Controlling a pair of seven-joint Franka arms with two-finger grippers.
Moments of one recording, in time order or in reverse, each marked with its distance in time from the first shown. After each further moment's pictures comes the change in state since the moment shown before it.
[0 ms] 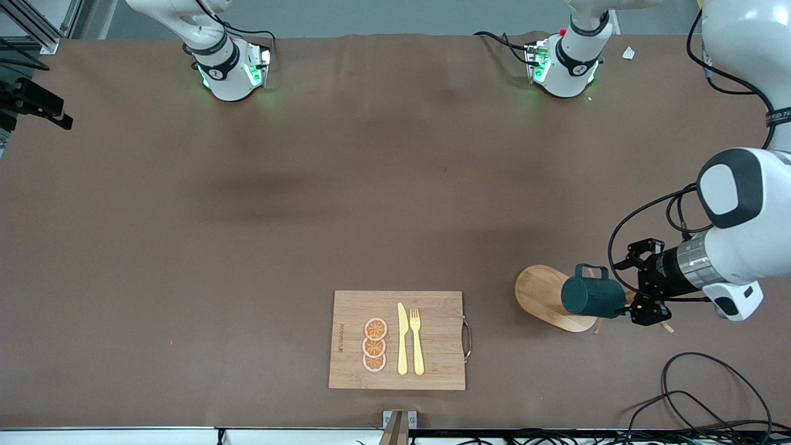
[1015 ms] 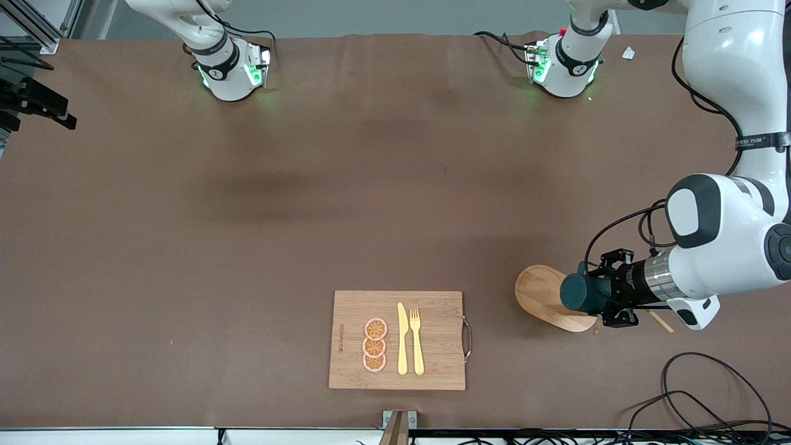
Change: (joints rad) left arm -0.017 0.068 -0.009 0.008 -0.015 0.020 -0.025; right arm 0.008 0.000 0.004 0.000 0.000 0.000 0.000
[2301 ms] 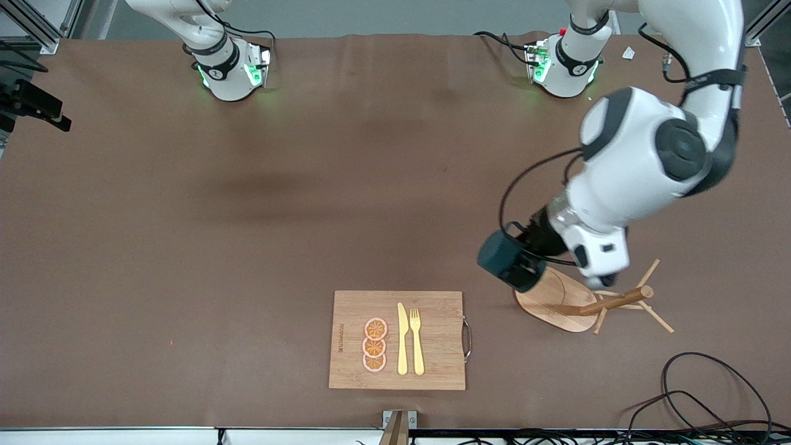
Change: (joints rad) left arm -0.223 -0.145 -0.160 0.035 0.165 0.012 0.009; right arm -0.002 0.010 -0.014 0.002 -0.002 0.015 0.002
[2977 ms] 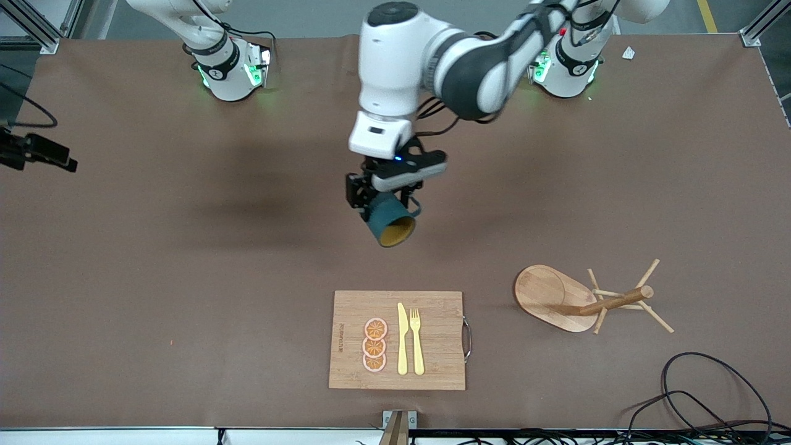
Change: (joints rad) left arm -0.464 0.083 -0.001 -0.047 0.713 0.240 -0.191; right arm -0.044 0.158 -0.008 -0.001 0.000 0.124 -0.002
